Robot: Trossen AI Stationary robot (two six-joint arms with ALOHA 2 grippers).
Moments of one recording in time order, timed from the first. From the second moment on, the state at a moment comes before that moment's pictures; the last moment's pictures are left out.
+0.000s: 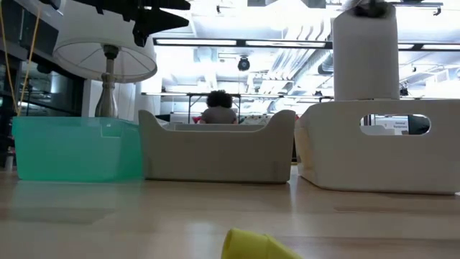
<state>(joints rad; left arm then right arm) -0.11 0.99 0.61 0.25 -0.33 -0.26 0.38 1.13 0.96 -0.39 -0.03 1.03</state>
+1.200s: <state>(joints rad) -0.11 0.99 0.61 0.23 -0.33 -0.26 0.85 1.65 0.74 -0.50 -0.66 1.88</state>
